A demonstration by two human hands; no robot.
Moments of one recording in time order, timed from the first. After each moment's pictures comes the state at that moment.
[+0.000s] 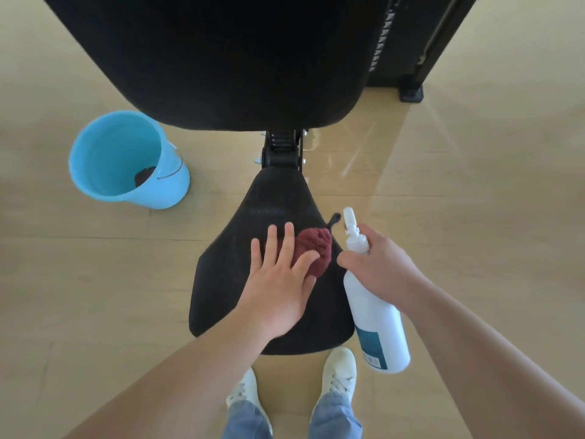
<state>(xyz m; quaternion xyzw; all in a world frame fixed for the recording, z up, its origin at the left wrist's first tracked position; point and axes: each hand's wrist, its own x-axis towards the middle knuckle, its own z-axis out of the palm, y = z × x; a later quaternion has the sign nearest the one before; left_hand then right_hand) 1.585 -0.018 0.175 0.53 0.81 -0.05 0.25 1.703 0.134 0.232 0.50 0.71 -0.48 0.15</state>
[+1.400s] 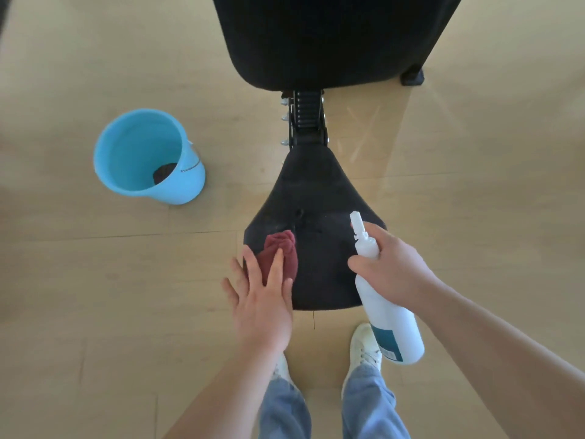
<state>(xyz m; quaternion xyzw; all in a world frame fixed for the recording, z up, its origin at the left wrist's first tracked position) 1.585 -0.156 0.164 0.33 0.92 0.01 0.21 1.703 0.034 0.257 0.51 0.70 -0.47 0.13</state>
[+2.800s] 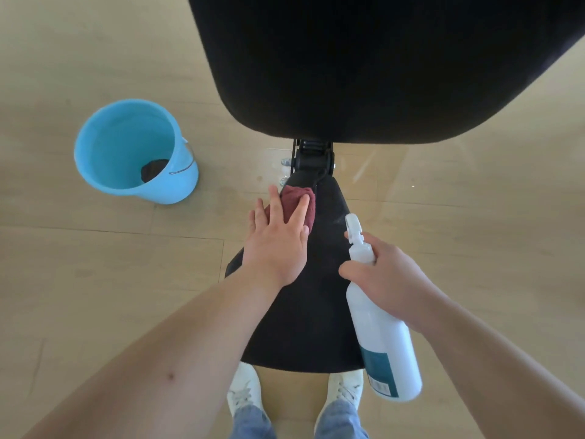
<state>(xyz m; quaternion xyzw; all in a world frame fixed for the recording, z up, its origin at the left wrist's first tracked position) 1.496 0.001 0.147 0.43 0.87 0.01 0.23 1.651 0.101 0.243 0.49 0.69 -0.50 0.17</state>
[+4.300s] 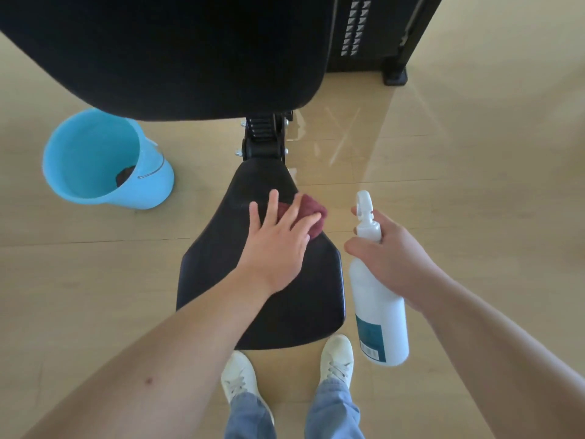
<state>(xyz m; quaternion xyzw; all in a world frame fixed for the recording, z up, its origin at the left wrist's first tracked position) 1.565 0.026 0.157 0.58 0.79 0.00 0.19 1.730 0.142 0.239 0.54 0.65 -0.53 0.09</state>
